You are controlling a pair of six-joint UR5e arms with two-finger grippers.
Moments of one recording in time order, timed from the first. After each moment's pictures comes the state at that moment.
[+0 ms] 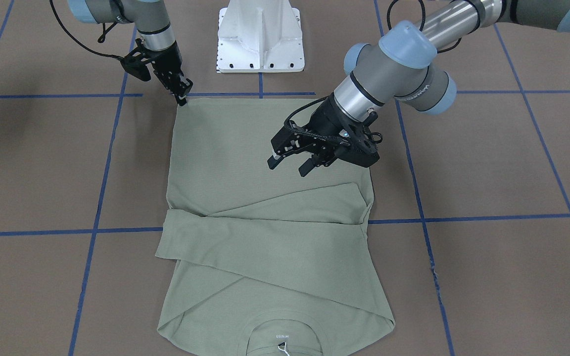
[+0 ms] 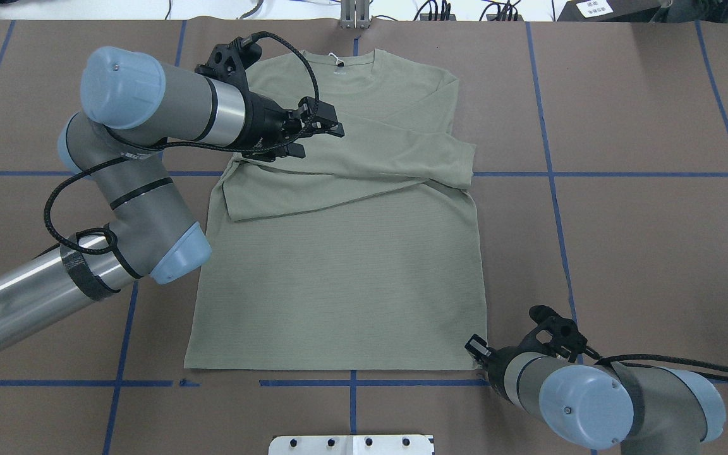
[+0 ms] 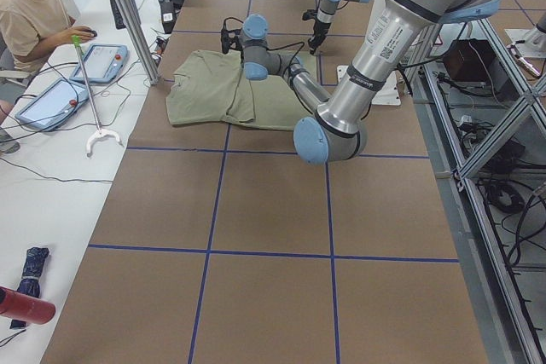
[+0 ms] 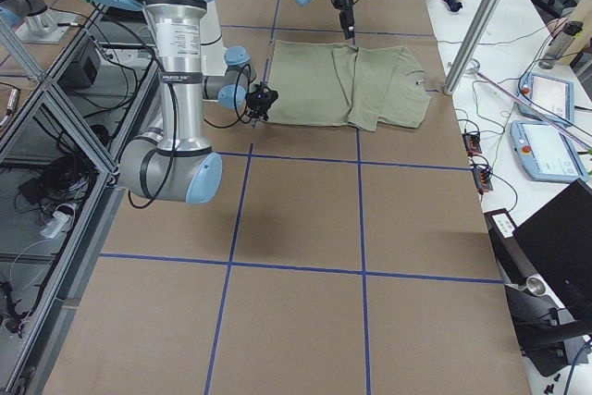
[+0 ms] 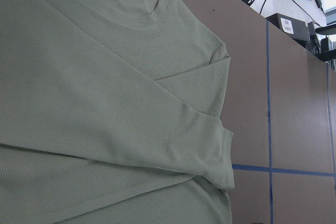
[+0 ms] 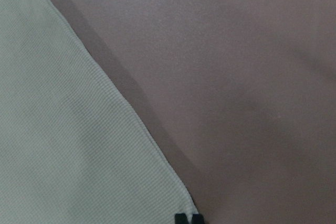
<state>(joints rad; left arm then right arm) -0.72 -2.20 -1.58 -2.37 -1.99 -1.58 0.12 -1.49 2.05 -1.27 1.43 2.19</state>
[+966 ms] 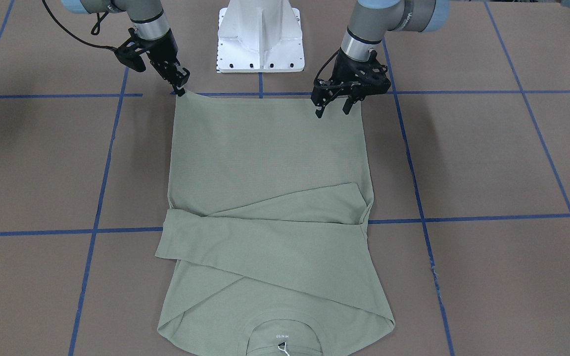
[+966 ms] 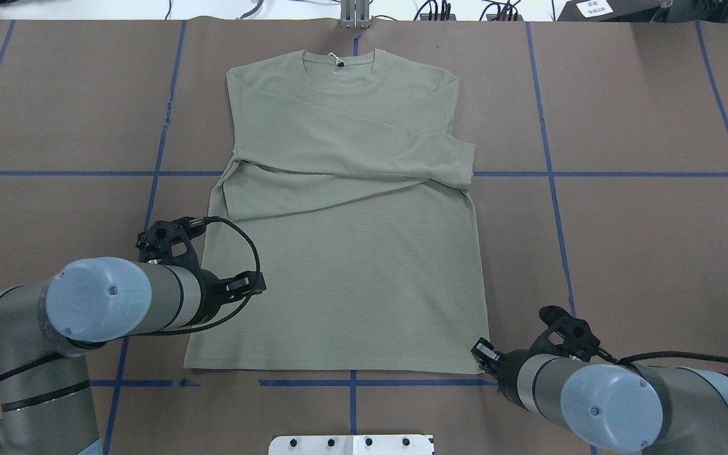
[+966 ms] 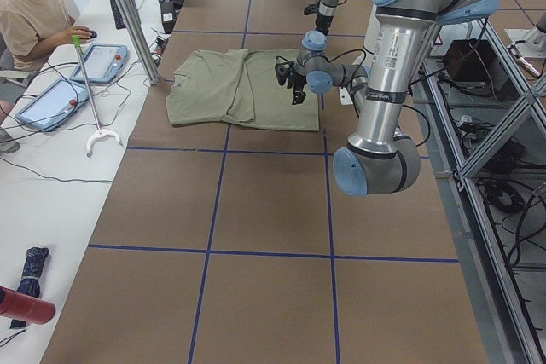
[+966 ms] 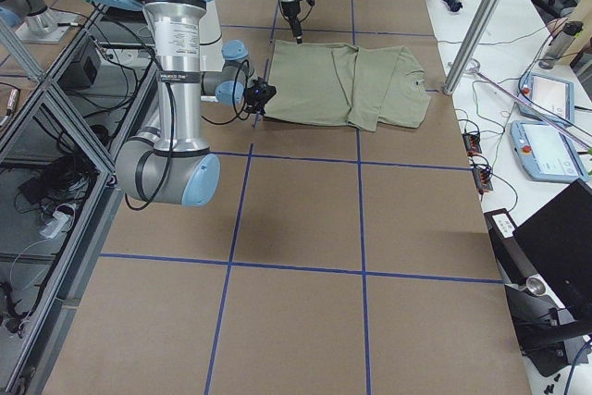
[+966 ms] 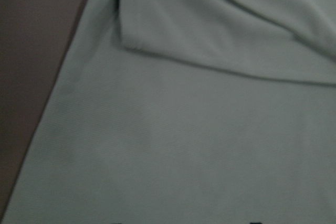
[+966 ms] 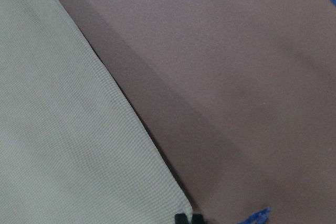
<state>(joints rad) -0.35 -1.81 -2.03 -1.82 -1.63 -1.65 0.12 -1.52 2.12 -1.27 1.47 2.19</state>
